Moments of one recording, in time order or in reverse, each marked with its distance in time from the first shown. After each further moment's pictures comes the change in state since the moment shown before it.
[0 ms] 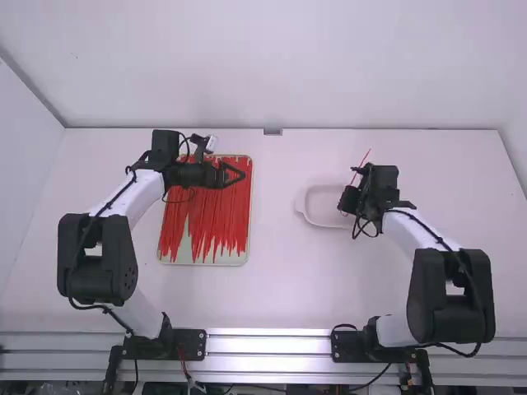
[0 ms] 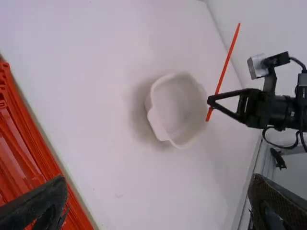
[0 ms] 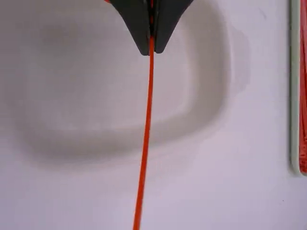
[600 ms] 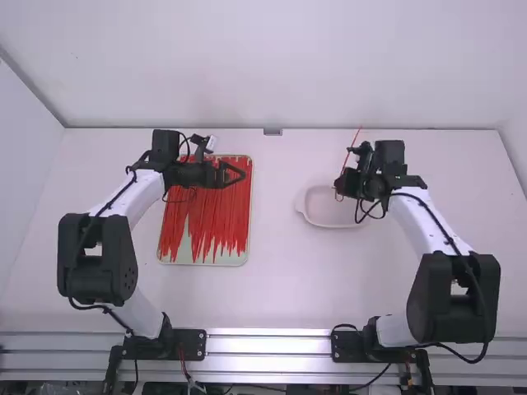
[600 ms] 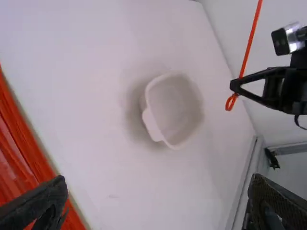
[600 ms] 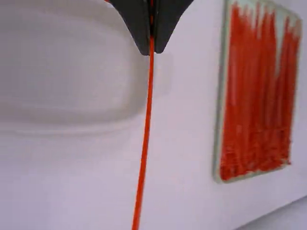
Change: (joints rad) left arm -0.001 0.000 0.000 0.002 0.014 -0.015; right arm 0.001 0.000 0.242 -0.276 -0.161 -0.092
